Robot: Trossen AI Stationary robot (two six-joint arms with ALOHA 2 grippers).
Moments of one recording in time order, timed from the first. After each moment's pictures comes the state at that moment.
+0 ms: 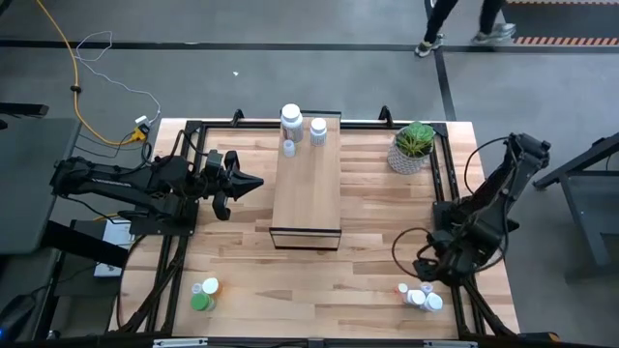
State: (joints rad) left arm 0.03 0.74 0.62 0.18 -0.15 -0.39; right arm 0.95 1.10 0.82 -0.91 -0.13 2.31
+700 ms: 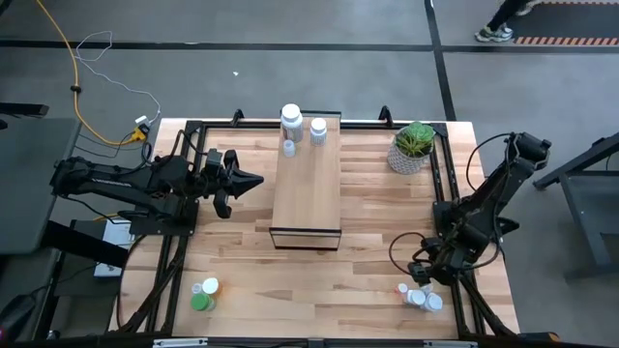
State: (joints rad) left arm 0.03 0.74 0.62 0.18 -0.18 -0.41; right arm 0.92 1.08 0.59 -0.64 -0.18 2.35
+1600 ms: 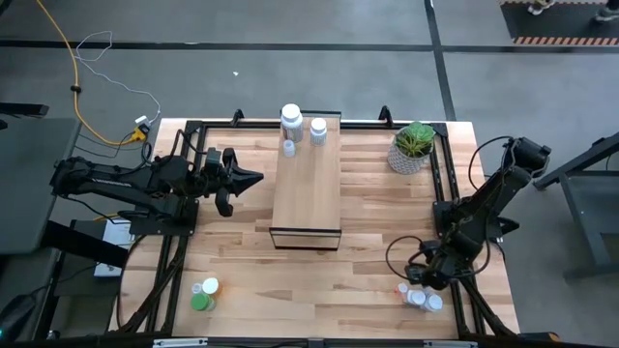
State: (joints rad) left arm 0.03 0.74 0.62 0.18 -0.22 -0.38; right arm 0.90 1.19 0.59 -0.61 -0.24 2.37
